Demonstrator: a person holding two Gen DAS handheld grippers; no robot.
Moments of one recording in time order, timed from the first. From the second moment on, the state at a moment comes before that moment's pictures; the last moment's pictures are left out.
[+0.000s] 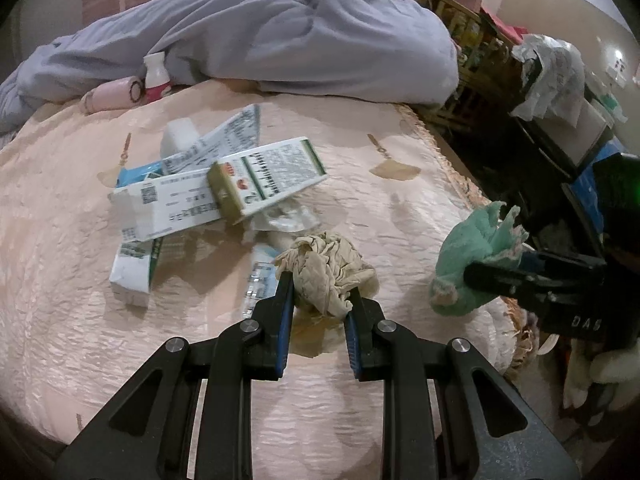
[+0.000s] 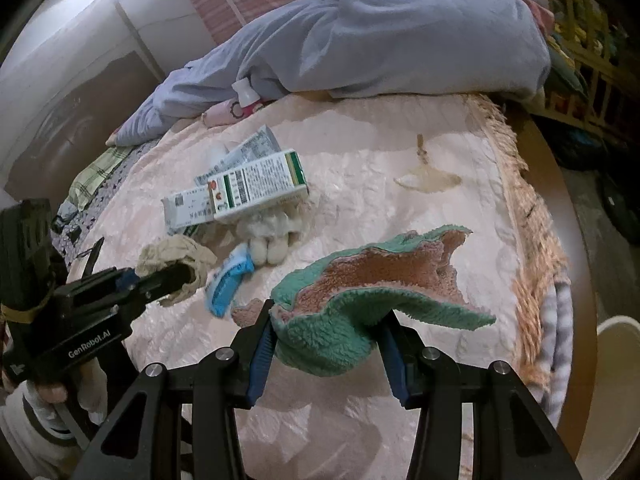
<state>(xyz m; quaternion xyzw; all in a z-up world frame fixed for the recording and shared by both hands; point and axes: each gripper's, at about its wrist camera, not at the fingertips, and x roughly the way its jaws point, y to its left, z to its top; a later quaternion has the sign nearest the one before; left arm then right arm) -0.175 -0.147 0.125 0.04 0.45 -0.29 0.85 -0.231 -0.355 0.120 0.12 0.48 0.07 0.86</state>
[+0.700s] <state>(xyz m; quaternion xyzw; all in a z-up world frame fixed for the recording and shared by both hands) -0.204 -0.206 0.125 0.08 0.45 -0.32 0.83 -0.277 -0.388 0.116 0.14 0.48 0.05 0.86</state>
